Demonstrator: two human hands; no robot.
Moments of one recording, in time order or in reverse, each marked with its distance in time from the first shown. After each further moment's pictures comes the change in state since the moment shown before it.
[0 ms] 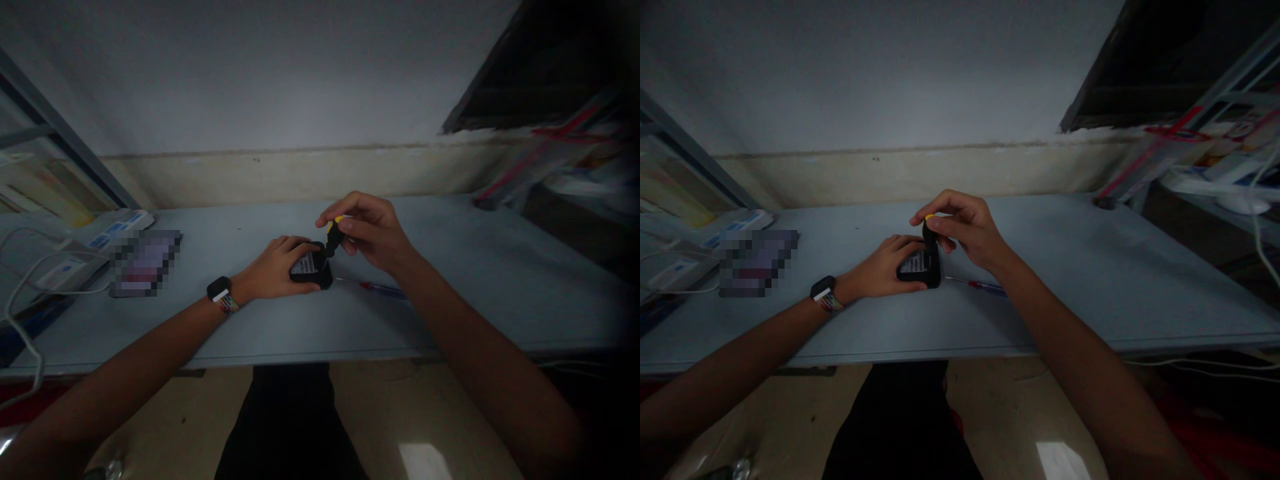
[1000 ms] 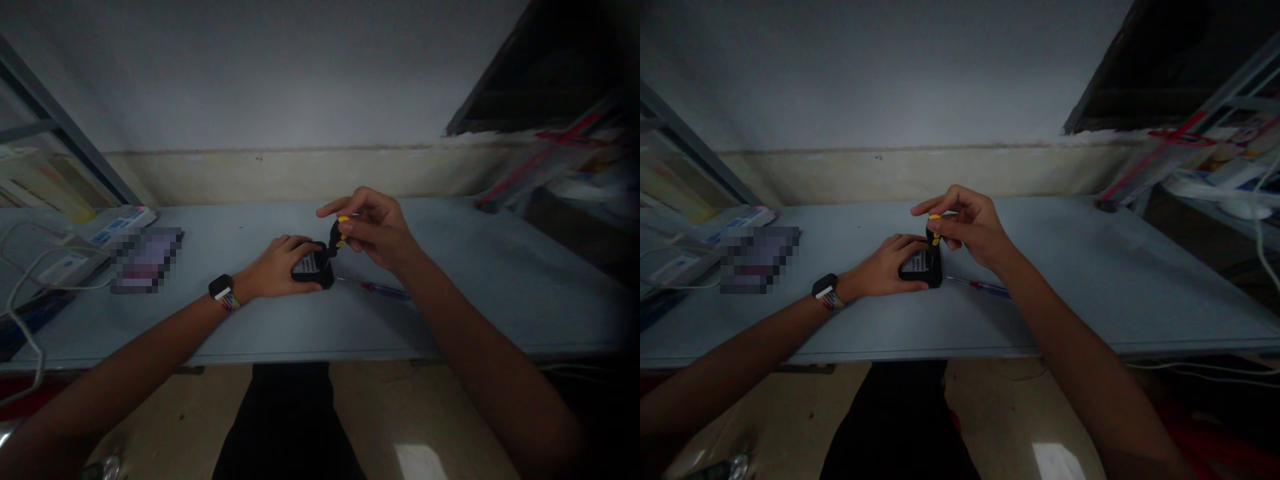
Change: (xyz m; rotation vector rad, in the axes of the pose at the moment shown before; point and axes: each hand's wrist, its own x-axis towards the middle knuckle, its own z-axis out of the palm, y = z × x) left_hand 0.000 -0.001 0.001 -0.001 0.010 0.001; right_hand 0.002 -0.005 0.002 -0.019 0.053 0.007
